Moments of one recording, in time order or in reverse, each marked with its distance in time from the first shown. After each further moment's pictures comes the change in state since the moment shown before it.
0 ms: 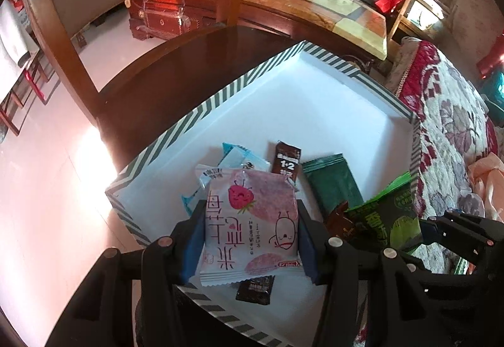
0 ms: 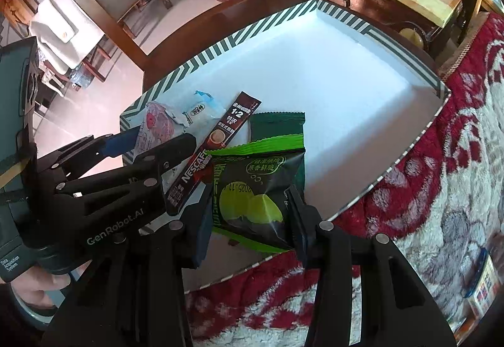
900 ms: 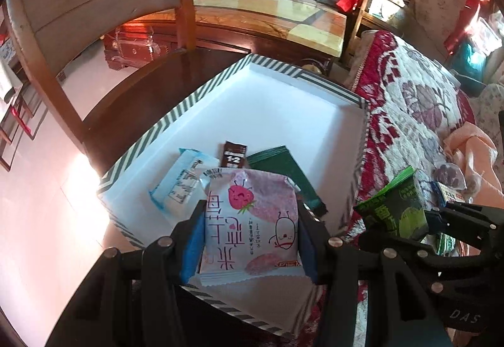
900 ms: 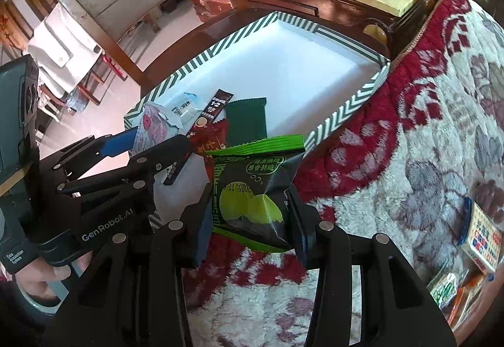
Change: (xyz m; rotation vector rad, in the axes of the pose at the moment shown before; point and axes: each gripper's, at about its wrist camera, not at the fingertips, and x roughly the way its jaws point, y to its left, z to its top) left arm -0.038 -0.035 -0.026 0.130 -0.088 -0.059; right arm -0.052 -0.019 -0.048 0.076 -0.097 -0.029
